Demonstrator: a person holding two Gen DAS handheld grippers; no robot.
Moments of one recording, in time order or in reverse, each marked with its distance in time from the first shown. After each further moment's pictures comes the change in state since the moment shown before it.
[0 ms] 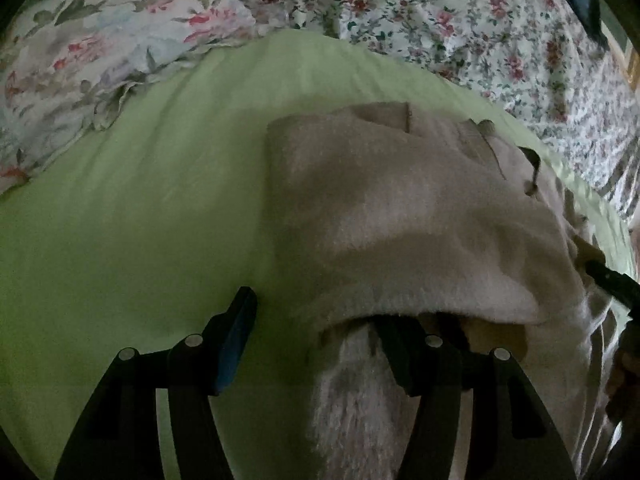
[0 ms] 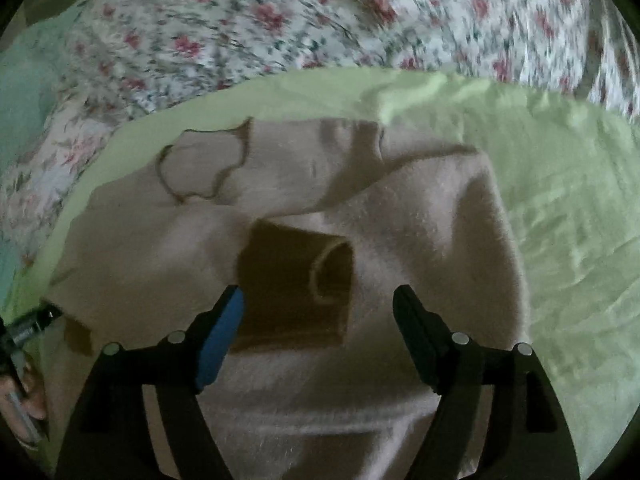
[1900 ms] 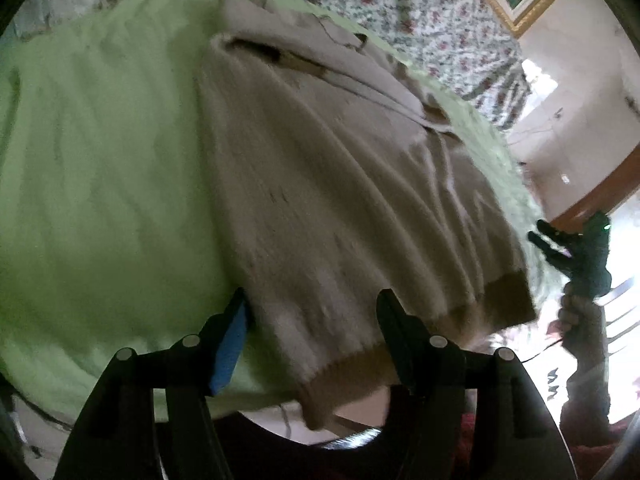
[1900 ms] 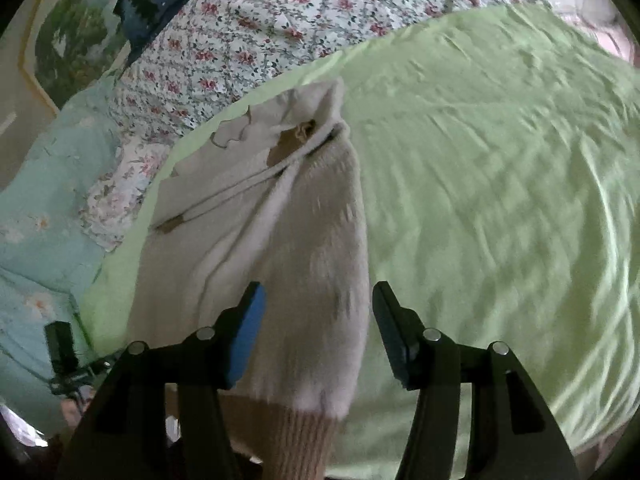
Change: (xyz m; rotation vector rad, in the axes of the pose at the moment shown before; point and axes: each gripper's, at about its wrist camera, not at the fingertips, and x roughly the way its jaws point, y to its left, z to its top) left arm -0.168 0.009 -0.242 0.069 0.189 -0.444; right arm -0.235 -0.108 -0.214 0.219 -0.038 0.193
